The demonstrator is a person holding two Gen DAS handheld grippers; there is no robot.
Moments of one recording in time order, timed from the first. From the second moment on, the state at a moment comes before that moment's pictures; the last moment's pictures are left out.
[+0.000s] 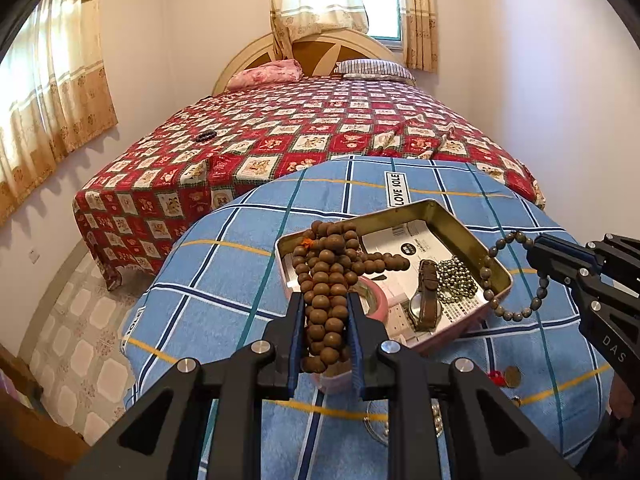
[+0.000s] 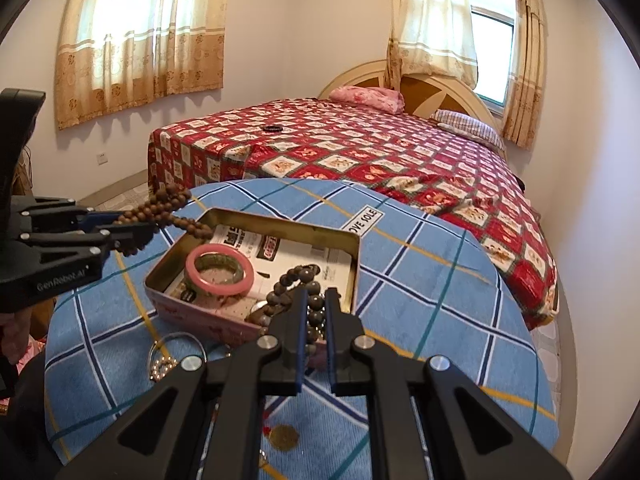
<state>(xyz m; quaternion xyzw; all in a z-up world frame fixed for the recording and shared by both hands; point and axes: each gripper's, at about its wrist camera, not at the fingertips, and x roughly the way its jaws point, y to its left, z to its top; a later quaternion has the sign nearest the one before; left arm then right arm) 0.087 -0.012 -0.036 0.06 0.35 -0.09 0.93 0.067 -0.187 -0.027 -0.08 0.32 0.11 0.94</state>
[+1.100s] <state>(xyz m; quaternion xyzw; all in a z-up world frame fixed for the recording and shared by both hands) 0.145 -0.031 -0.065 0.09 0.39 -0.09 0.91 0.121 -0.169 -0.049 -0.10 0.35 0.11 0.93</state>
